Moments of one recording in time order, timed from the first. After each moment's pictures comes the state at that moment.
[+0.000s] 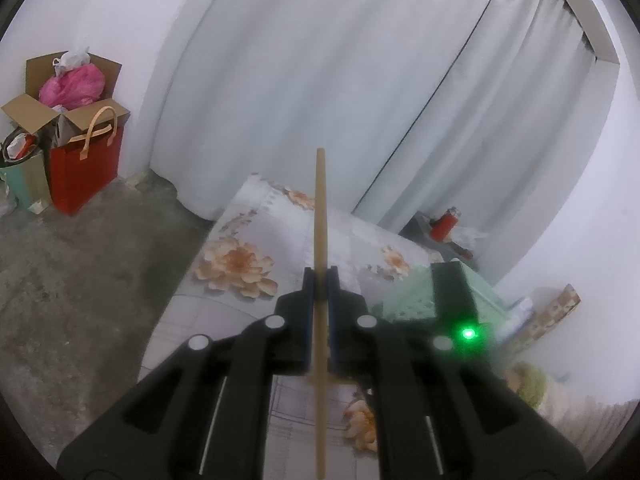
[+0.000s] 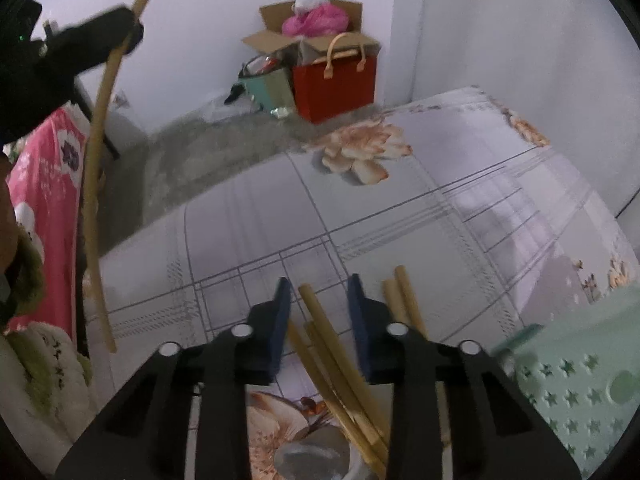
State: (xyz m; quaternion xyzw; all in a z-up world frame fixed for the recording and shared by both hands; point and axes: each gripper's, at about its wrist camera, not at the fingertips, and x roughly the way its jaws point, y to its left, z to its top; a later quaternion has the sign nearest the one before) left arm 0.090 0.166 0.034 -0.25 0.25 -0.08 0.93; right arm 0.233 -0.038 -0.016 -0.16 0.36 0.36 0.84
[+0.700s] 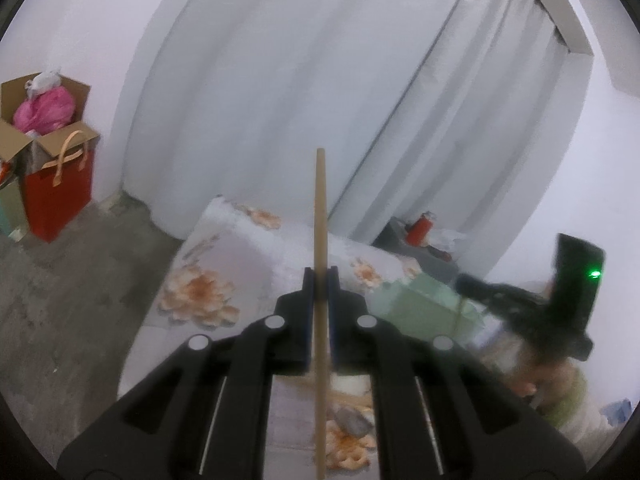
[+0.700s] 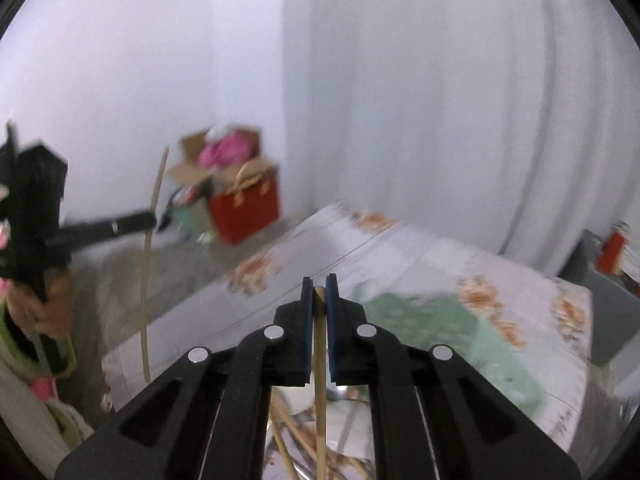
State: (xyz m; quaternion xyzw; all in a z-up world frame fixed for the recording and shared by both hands) left arm 0.102 0.142 0.065 -0.23 0.22 -0.13 0.94; right arm 0.137 -0.179 0.096 -0.02 0.17 0.21 0.96
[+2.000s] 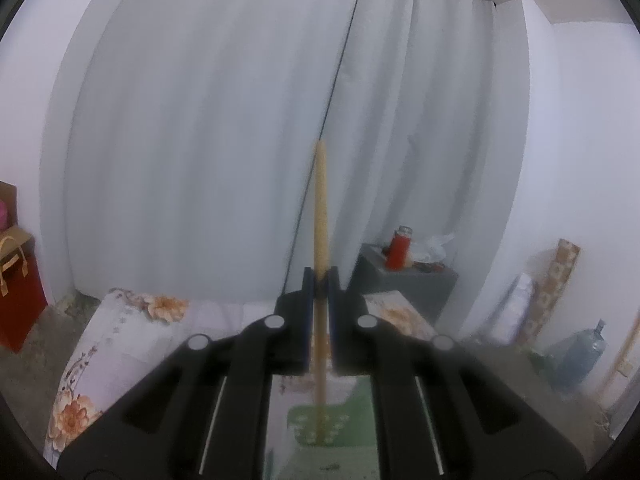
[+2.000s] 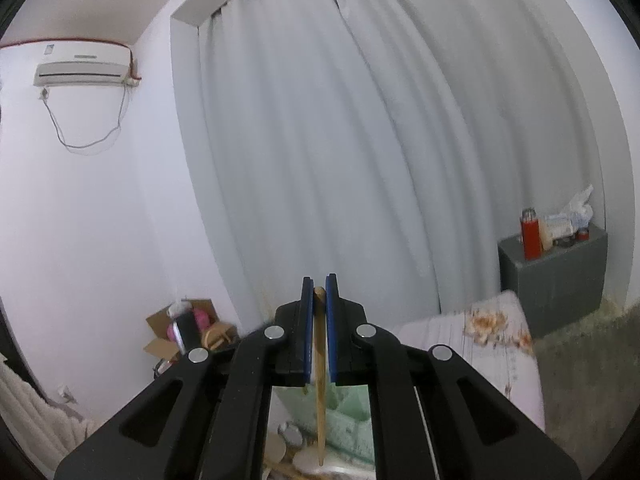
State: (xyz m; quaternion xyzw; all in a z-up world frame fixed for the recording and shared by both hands) left arm 0.222 -0.032 0.079 -0.11 0.12 -0.17 0.97; right arm -0.010 -0.344 0.135 0.19 -0.05 0.11 0.97
